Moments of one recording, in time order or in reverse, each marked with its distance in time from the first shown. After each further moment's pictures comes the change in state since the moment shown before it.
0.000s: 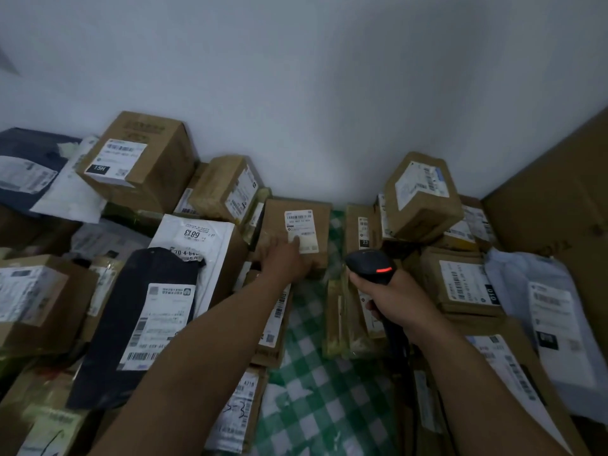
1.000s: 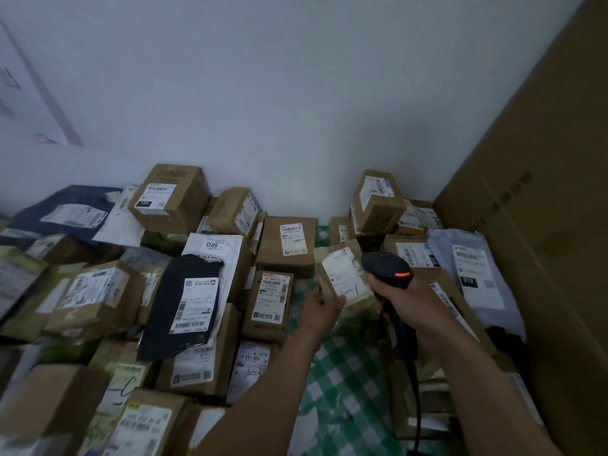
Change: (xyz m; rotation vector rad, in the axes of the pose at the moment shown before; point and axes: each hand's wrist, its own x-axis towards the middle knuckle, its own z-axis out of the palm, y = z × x) left_hand -0.234 0.079 0.022 -1.191 -0.082 -0.011; right_hand -0.144 0.026 -0.044 0.204 0.090 -0.151
